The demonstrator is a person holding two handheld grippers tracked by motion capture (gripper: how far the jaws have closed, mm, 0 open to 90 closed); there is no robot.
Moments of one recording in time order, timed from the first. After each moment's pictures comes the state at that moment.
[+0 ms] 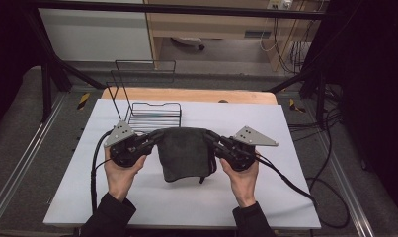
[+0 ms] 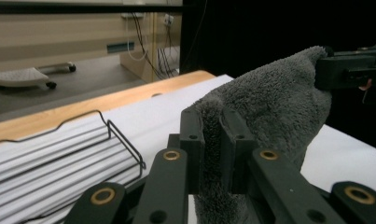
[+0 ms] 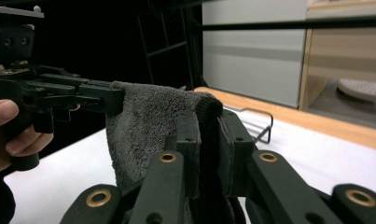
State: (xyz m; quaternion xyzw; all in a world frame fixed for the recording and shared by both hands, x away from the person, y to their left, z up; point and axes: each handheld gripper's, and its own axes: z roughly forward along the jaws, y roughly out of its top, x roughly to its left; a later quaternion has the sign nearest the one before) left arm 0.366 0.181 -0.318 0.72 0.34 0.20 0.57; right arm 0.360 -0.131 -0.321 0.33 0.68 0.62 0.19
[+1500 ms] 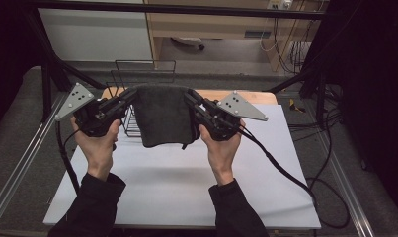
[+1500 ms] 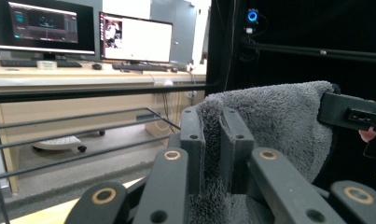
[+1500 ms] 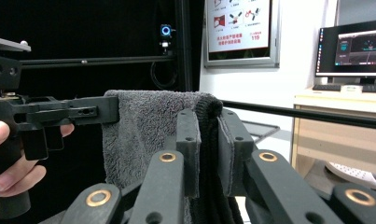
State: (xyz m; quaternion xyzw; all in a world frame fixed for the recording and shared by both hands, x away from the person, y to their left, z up) left arm 0.376 0.224 -0.228 0.62 0.33 0.28 0.66; right arm 0.380 -0.078 -0.235 0.27 0.61 0.69 0.27
